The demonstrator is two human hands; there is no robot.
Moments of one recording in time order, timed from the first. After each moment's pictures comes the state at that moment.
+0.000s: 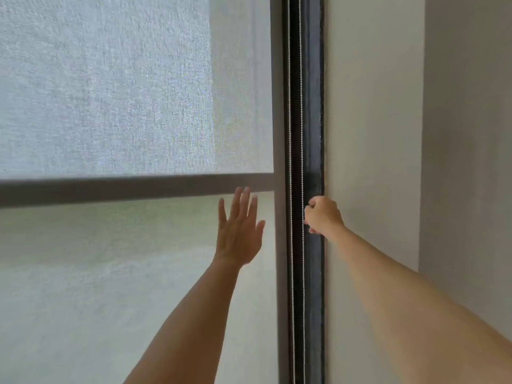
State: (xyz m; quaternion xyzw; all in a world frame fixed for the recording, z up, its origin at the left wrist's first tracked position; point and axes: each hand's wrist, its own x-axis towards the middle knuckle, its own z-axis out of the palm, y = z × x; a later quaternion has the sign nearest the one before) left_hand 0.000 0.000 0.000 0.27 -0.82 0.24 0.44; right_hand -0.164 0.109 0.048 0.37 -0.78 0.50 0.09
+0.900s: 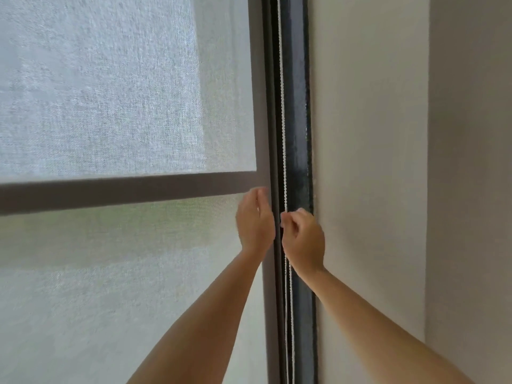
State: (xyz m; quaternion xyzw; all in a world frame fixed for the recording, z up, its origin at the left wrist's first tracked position) left_hand -0.105 0.025 0.027 0.17 -0.68 -0.23 0.68; right_hand -0.182 0.076 -0.017 0.46 -0.56 0.61 0.32
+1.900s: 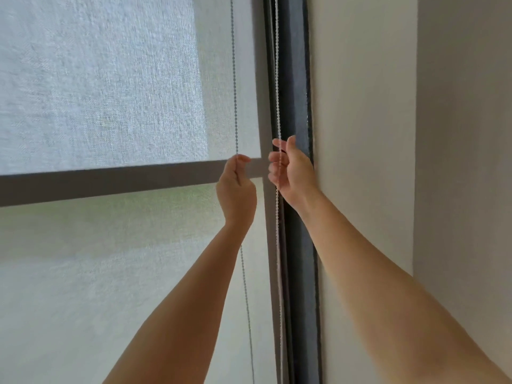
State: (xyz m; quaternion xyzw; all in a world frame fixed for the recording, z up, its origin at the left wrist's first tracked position) left_hand -0.039 0.039 0.056 0.13 -0.62 -0.22 0.74; right_hand -0.130 0.099 0.091 0.41 -0.32 0.82 -0.22
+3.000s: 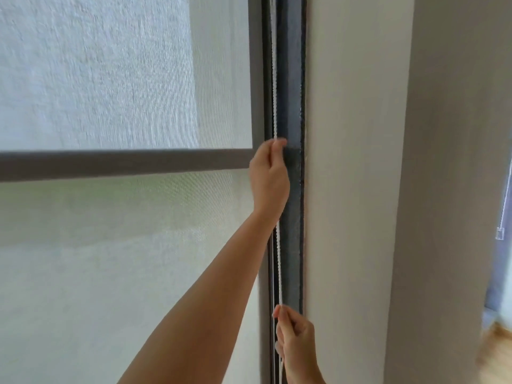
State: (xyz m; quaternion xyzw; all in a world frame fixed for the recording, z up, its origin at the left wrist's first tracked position) left_hand -0.063 0.115 0.067 0.06 -0.64 -0.40 0.65; right_hand -0.073 0.173 -0.186 0.27 -0.48 0.80 -0.25
